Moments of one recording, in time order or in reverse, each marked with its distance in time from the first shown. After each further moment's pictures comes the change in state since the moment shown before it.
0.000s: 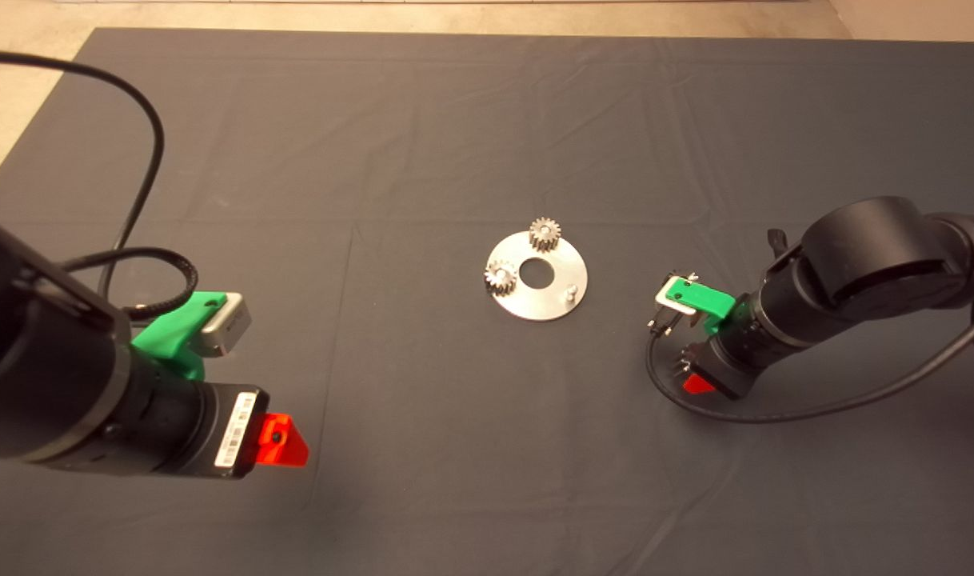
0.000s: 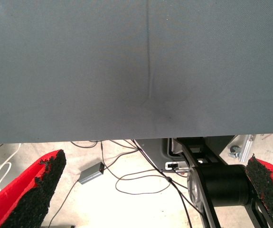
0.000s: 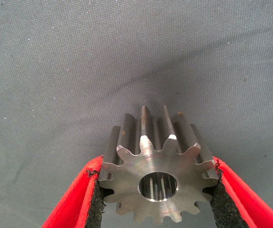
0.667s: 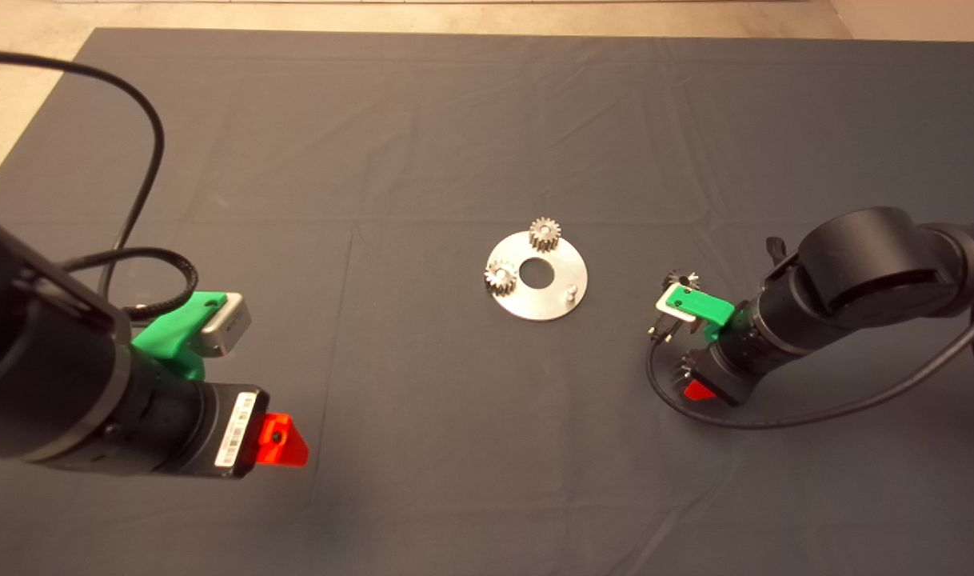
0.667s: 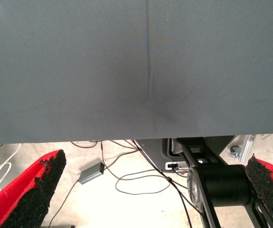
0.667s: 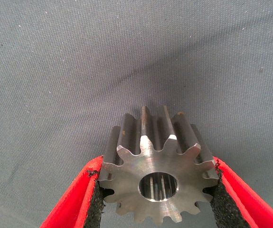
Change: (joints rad) left arm 0.000 0.000 0.000 0.000 0.000 0.000; right arm -0.027 -0.006 -0.006 -0.011 0.000 -0.004
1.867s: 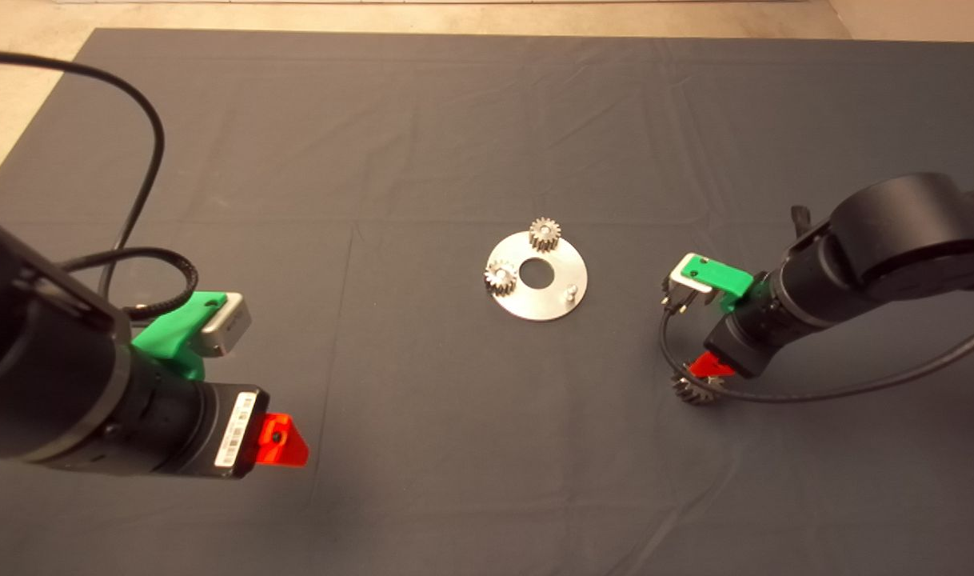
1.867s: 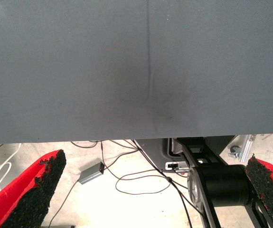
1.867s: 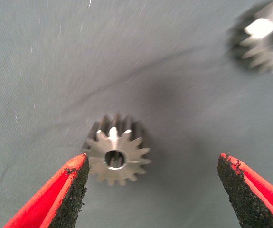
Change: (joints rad) left arm 0.000 0.000 0.000 0.000 0.000 0.000; right arm 0.106 -0.028 0.021 0.015 0.003 0.000
